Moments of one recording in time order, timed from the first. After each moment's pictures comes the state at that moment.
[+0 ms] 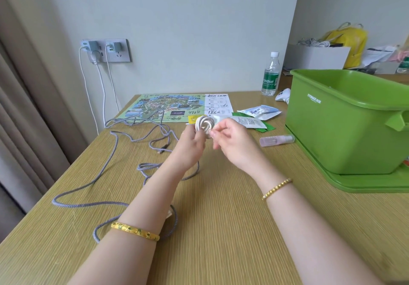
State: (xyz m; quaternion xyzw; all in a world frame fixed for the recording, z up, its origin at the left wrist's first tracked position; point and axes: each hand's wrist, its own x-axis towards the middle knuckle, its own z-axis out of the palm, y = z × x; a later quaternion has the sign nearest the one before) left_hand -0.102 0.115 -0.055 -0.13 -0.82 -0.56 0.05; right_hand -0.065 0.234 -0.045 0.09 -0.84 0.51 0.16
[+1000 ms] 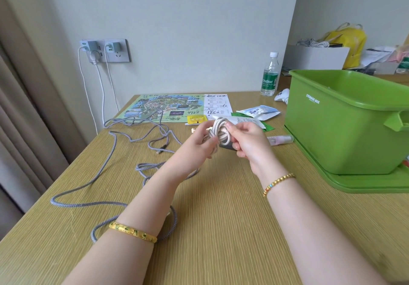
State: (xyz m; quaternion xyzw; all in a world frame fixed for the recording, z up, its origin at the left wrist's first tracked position) left_hand -0.087 0.117 -0.056 -0.29 -0.75 -0.60 -0.03; right_hand -0.074 0.254 -0.048 -0.09 -0.69 0.70 0.13
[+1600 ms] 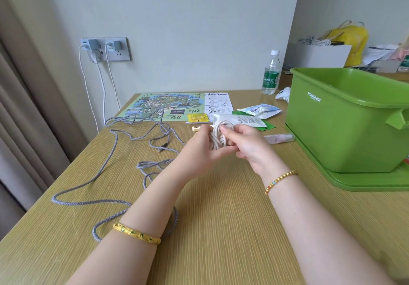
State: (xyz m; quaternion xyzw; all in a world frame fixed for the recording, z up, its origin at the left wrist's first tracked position) left_hand -0.088 0.121 -0.062 -0.27 -0.84 -0.46 0.06; right_hand -0.073 0.252 -0.051 -0.06 -0.75 0.65 0.09
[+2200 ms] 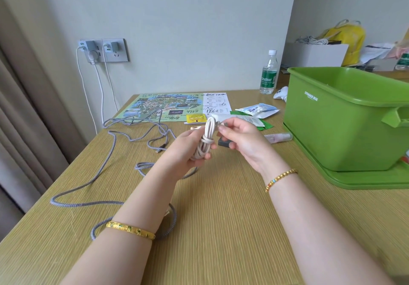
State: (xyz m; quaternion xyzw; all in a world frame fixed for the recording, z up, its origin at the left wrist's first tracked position) left_hand -0.092 0.113 -0.048 -0.10 -0.65 -0.73 -0.17; right_hand -0.073 0.256 -0.048 0.04 -0.74 0.67 0.09
